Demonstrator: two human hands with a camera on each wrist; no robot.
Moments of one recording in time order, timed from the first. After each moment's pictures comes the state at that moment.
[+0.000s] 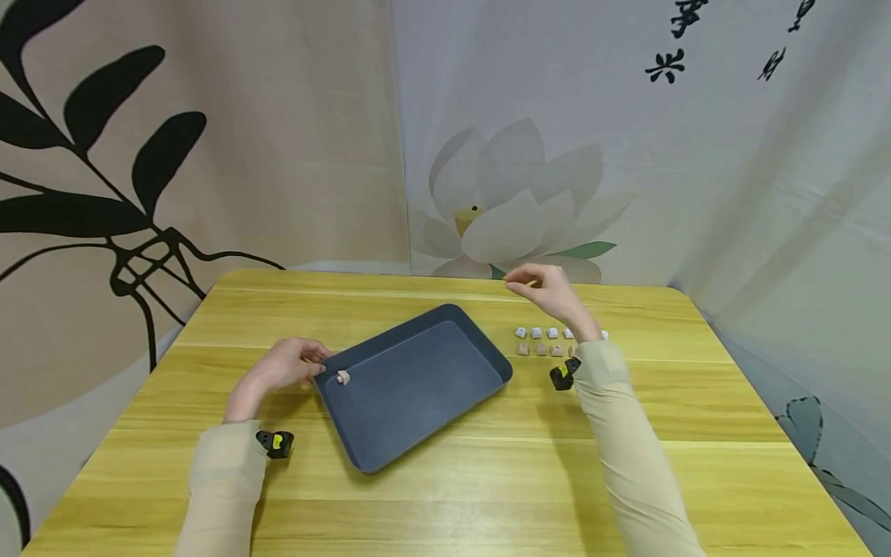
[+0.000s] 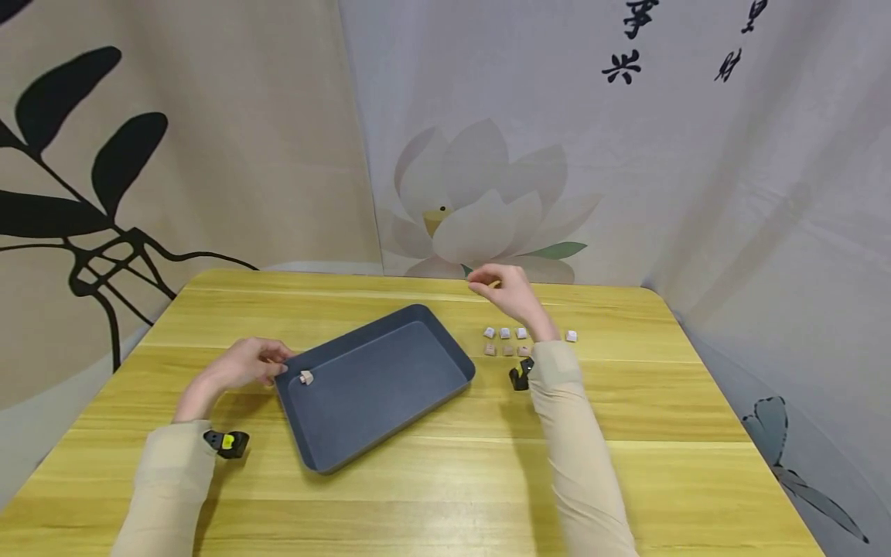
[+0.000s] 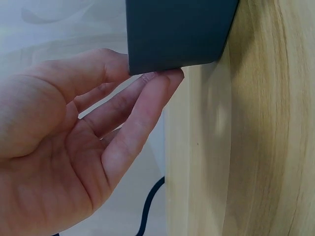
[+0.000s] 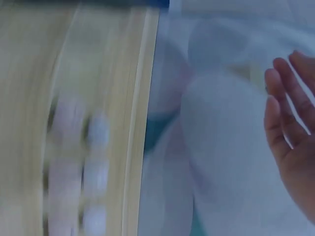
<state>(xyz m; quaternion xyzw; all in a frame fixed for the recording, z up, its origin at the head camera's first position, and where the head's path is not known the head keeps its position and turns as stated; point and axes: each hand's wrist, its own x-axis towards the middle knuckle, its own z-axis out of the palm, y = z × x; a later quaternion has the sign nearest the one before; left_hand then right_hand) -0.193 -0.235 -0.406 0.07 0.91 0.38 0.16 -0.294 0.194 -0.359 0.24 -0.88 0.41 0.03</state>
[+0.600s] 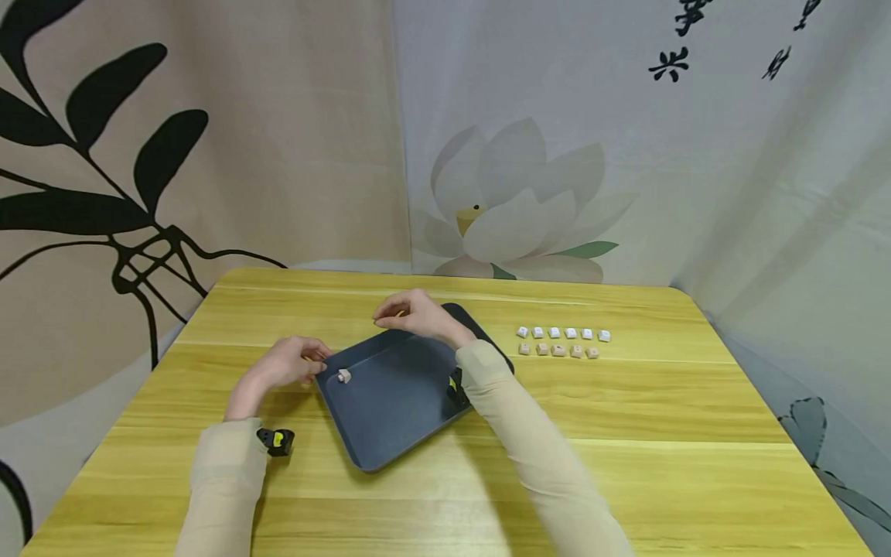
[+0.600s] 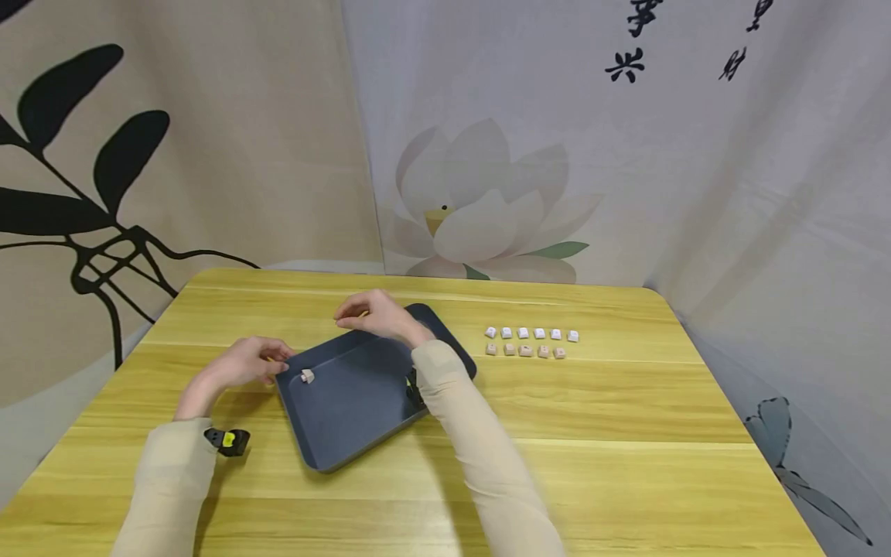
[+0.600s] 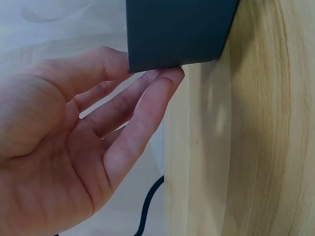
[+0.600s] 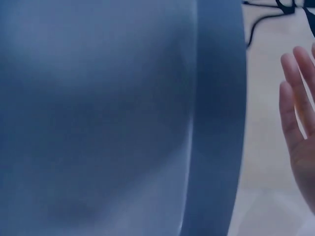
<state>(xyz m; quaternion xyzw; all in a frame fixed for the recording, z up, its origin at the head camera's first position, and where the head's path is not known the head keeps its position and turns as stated) -0.195 -0.236 -0.408 0.06 0.91 0.37 0.16 -0.288 0.013 -0.398 0.38 -0.80 0.44 -0.14</state>
